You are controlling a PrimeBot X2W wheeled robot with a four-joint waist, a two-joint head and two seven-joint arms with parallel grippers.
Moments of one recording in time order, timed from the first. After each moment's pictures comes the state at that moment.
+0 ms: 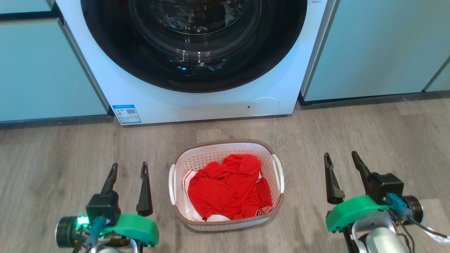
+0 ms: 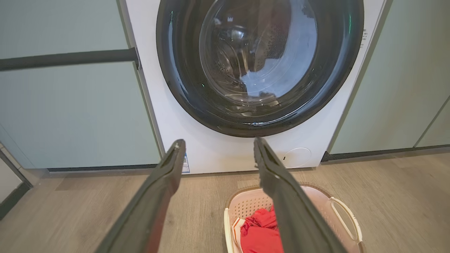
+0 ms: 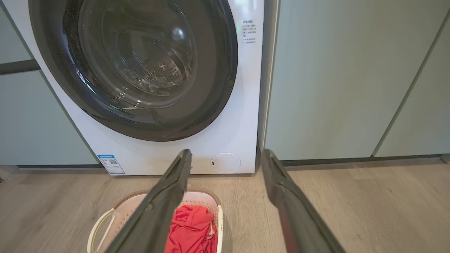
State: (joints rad) left arm 0.07 0.08 -0.19 0.11 -0.14 0.13 -0.23; right arm -0.03 -0.04 0.11 0.21 0.18 0.13 -0.23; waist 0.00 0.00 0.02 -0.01
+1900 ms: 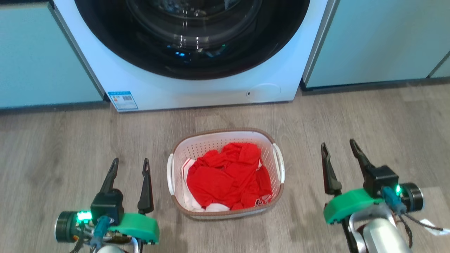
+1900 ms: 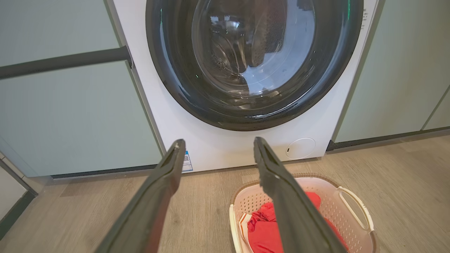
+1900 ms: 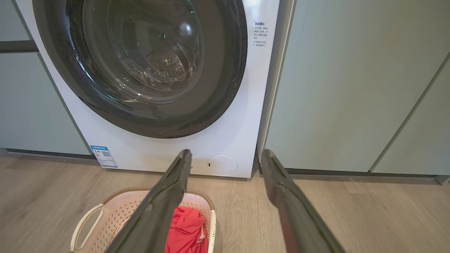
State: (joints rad) left arm 0.06 0.06 -0.17 0.11 -0.04 0.10 -0.25; right arm -0.06 -0.04 0.12 0.20 0.09 0.13 -0.25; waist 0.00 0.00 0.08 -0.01
